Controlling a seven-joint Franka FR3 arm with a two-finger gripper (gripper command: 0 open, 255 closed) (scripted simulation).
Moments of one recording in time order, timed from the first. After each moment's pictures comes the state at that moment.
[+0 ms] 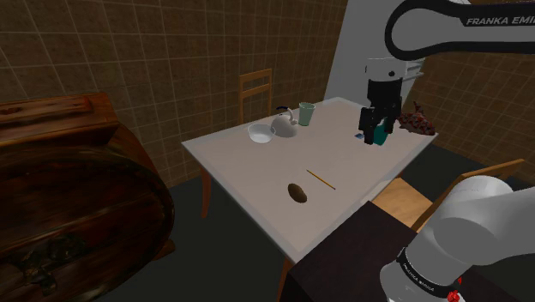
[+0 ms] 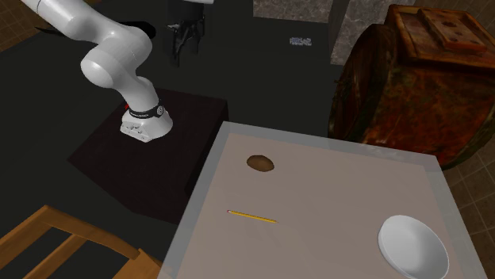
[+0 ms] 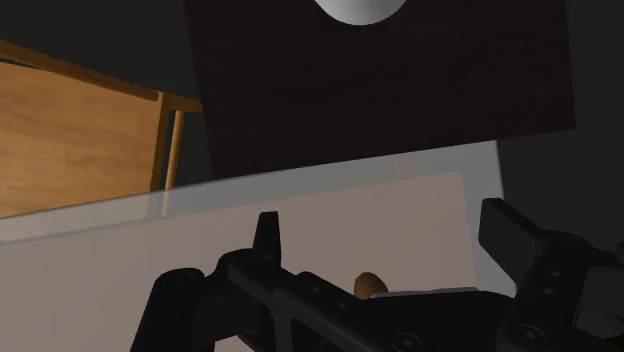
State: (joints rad) arm -0.01 -0.77 -0.02 -2.45 -0.12 1.45 0.09
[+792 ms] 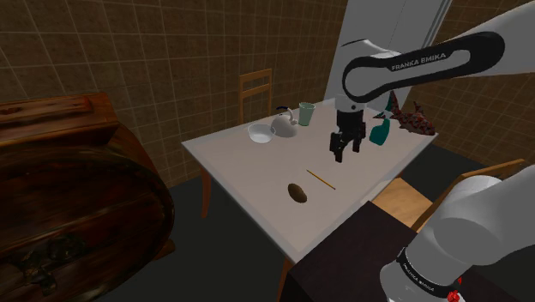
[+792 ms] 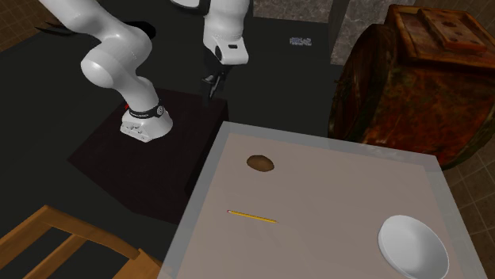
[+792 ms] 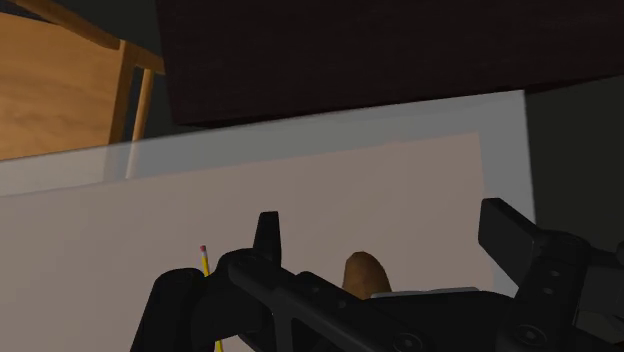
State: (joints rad) arm 0.00 -0.49 -0.07 -2.54 -0.13 1.81 0.05
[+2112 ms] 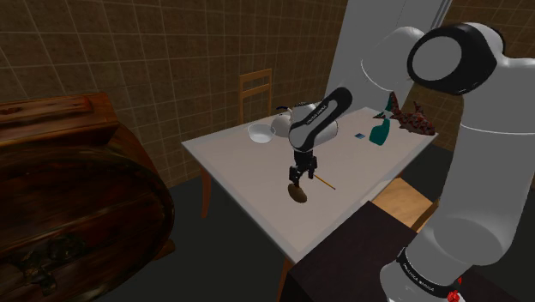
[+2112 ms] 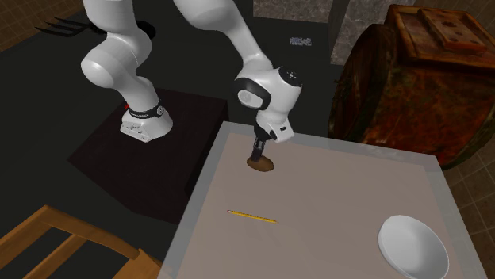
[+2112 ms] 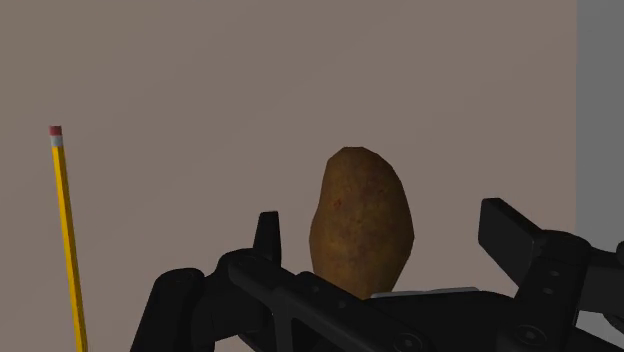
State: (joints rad) arm 0.01 0.31 -0.09 -2.30 -0.04 2.37 -0.07
